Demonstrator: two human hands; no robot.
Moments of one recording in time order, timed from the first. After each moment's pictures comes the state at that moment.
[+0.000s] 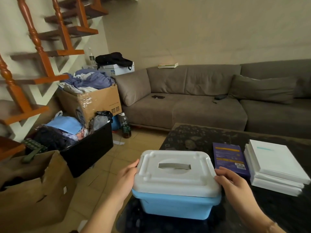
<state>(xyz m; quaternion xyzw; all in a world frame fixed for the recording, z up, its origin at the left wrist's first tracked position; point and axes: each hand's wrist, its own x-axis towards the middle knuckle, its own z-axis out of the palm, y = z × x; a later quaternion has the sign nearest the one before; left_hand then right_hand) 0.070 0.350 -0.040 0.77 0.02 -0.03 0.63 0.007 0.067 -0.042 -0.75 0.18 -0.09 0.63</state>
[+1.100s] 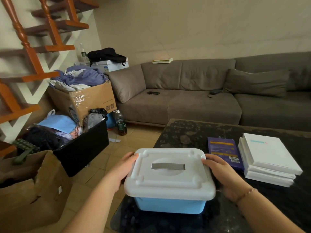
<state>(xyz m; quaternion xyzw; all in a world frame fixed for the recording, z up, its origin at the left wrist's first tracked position) 0.102 0.342 -0.022 0.79 0.13 -0.14 0.58 0.045 0.064 -0.030 -0.69 0.24 0.03 0.68</state>
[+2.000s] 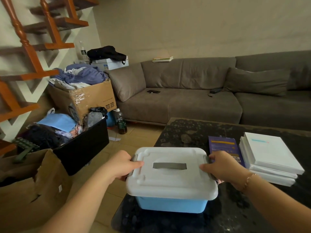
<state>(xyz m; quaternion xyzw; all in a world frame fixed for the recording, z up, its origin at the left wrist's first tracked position) 0.105 0.348 0.002 0.92 0.03 -0.14 0.36 0.058 0.058 -0.007 -0.92 0.17 0.07 0.36</state>
